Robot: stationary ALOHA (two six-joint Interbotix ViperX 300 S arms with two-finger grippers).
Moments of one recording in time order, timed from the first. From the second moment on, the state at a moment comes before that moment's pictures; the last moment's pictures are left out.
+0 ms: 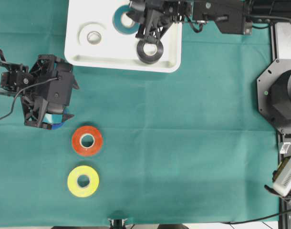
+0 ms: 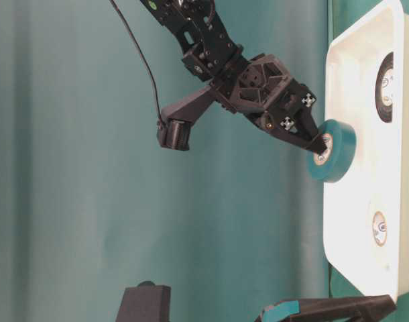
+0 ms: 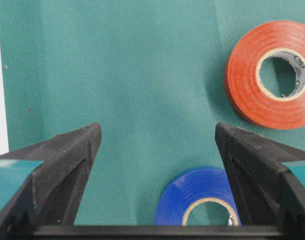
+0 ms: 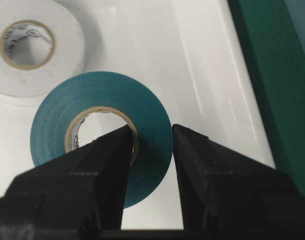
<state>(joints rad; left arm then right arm) -0.08 -0.17 0.83 -0.02 0.22 0.13 -0.42 0.13 0.53 -0.56 0.05 0.53</state>
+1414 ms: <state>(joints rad) -0.08 -0.17 0.83 -0.02 0.22 0.13 -0.40 0.11 0.56 -0.56 0.09 0.53</state>
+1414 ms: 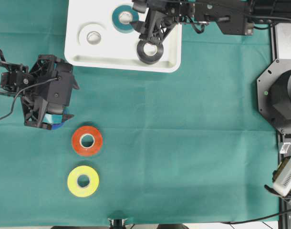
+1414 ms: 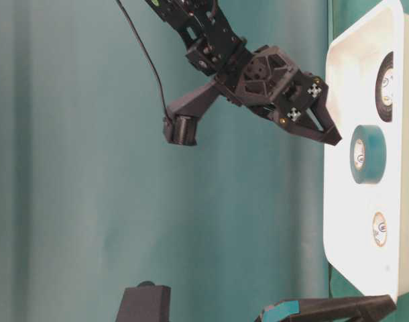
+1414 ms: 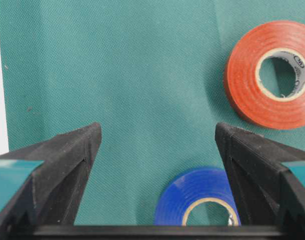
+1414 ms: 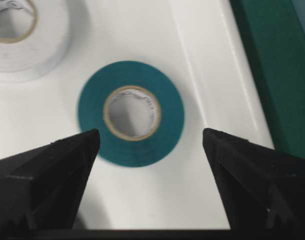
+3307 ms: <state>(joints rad) -0.15 -0.17 0.83 -0.02 0.22 0.13 -0.06 -0.09 0.79 -0.56 0.02 0.53</state>
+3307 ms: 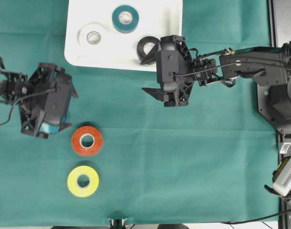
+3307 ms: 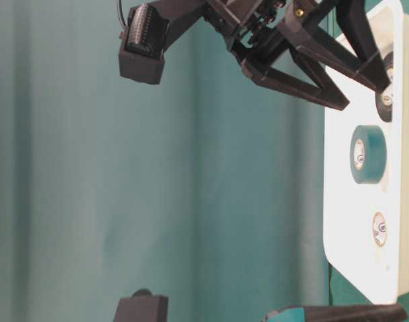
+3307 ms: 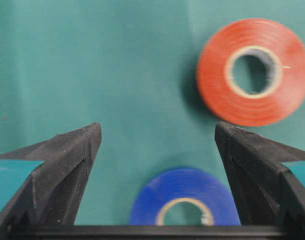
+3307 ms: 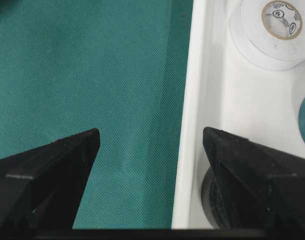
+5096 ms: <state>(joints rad) -0.44 0.14 0.58 -0.02 0.13 0.24 -0.06 -0.09 0.79 -0.56 0.02 0.53</state>
